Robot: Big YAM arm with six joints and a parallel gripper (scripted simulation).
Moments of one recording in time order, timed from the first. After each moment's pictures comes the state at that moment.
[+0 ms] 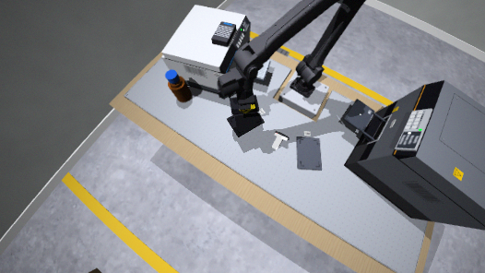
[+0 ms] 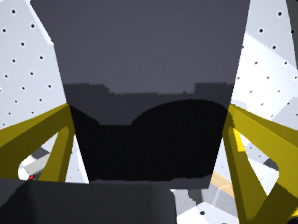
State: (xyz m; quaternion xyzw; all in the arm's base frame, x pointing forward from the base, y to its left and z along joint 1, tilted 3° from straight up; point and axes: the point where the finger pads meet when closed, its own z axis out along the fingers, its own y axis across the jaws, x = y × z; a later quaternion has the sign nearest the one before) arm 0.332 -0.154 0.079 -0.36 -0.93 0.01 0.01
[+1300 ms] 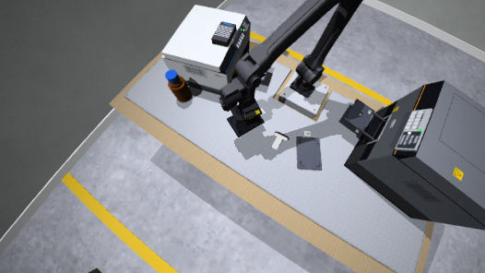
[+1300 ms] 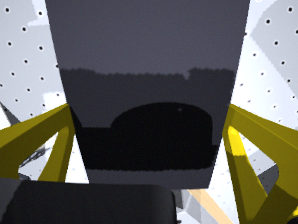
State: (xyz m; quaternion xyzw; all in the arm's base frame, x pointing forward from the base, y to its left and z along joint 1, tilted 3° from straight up) arm 0.348 -0.131 0.068 -0.24 -0.97 0.01 0.02
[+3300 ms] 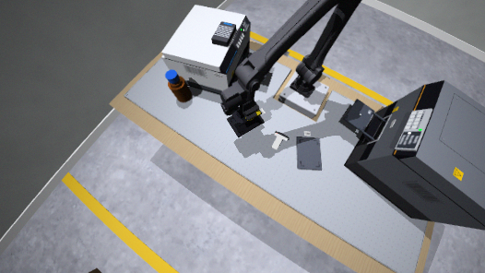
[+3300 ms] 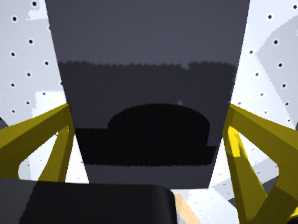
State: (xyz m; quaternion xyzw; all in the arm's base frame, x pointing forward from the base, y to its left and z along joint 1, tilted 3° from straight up) arm 0.347 -0.131 0.049 -0.18 -0.98 0.01 0.02
